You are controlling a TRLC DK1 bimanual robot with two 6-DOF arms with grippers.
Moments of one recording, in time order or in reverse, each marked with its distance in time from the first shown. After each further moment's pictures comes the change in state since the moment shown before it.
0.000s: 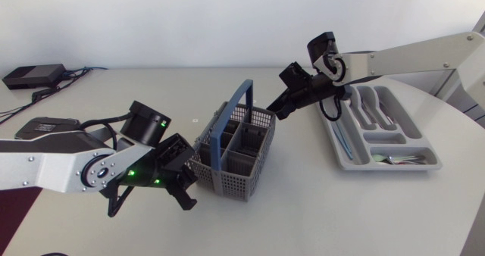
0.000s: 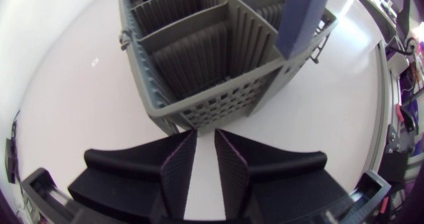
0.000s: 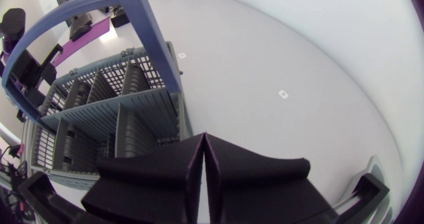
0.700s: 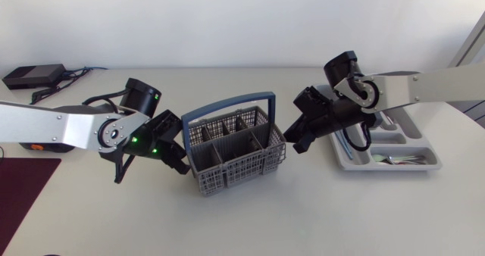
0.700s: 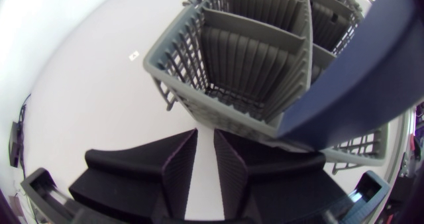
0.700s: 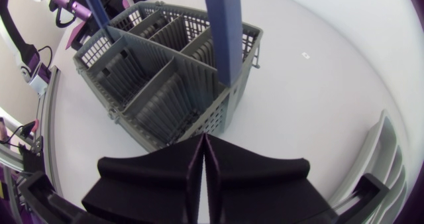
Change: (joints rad) left arm 0.166 0.184 0.182 0.015 0.003 0.048; right arm 0.028 -0.295 -0.387 -0.009 0.025 -0.020
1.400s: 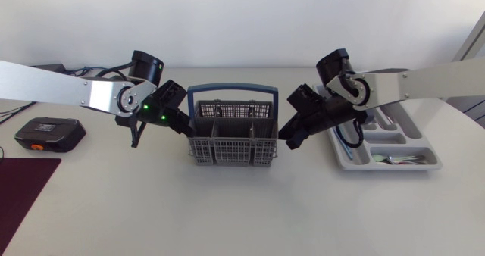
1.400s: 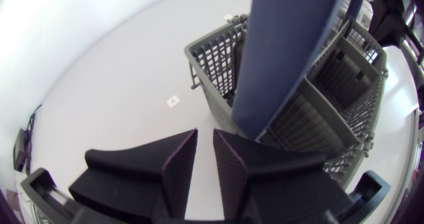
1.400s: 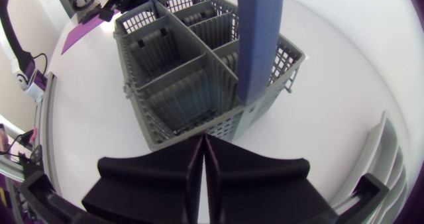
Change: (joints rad) left arm 0.066 0.183 0.261 0.032 0.012 -0.014; right arm 0.024 0.045 0.053 0.012 0.029 0.053
